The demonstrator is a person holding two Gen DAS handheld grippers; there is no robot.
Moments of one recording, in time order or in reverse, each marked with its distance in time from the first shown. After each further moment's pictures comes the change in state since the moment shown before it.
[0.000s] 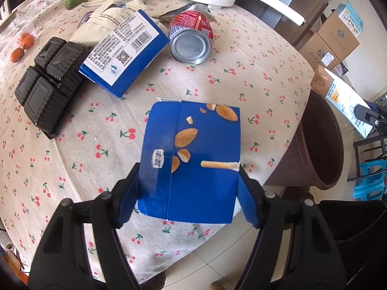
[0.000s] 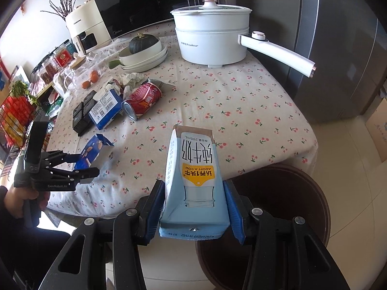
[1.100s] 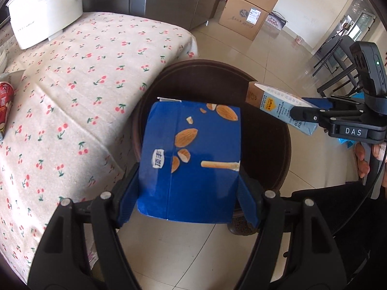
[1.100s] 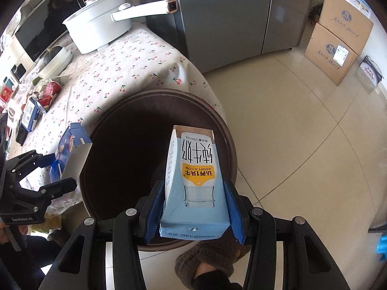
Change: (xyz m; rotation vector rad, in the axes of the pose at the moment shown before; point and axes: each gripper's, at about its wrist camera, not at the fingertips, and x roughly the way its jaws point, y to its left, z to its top) left arm 0.069 -0.246 0.009 0.398 -0.006 -0.198; right arm -0.028 -0.162 -0.125 0.323 0.090 -0.213
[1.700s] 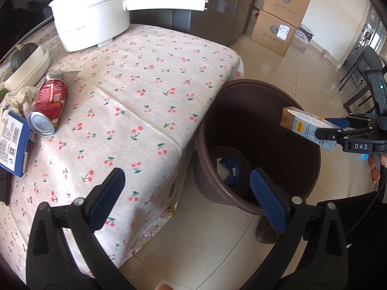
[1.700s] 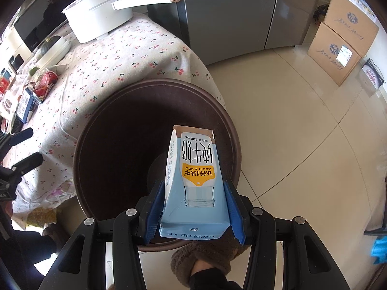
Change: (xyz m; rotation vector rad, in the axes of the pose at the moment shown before) left arm -0.039 0.044 -0.009 -0.071 -0.087 0.196; right arm 0.015 0.010 0.003 -0.038 0.050 -0.017
